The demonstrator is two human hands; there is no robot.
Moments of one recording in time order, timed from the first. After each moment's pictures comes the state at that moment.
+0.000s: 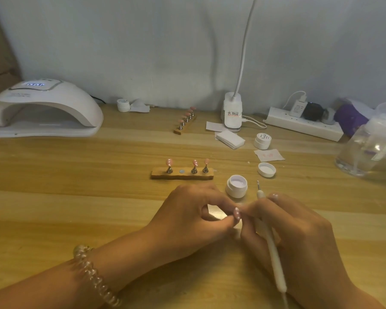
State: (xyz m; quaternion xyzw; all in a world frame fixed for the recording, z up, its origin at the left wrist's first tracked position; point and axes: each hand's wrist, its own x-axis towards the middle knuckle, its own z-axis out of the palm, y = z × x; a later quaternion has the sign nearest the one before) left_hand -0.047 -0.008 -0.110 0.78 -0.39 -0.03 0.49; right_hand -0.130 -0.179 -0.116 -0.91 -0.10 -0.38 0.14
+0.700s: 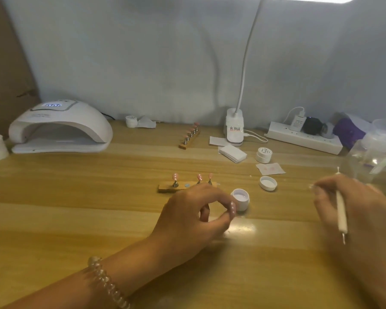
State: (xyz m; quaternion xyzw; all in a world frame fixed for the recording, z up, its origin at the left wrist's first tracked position) left_hand -0.043 -0.006 -0.105 0.80 -0.37 0.07 0.46; right_hand -0.128 -0.257 -0.094 -0.91 0.10 -0.39 0.08
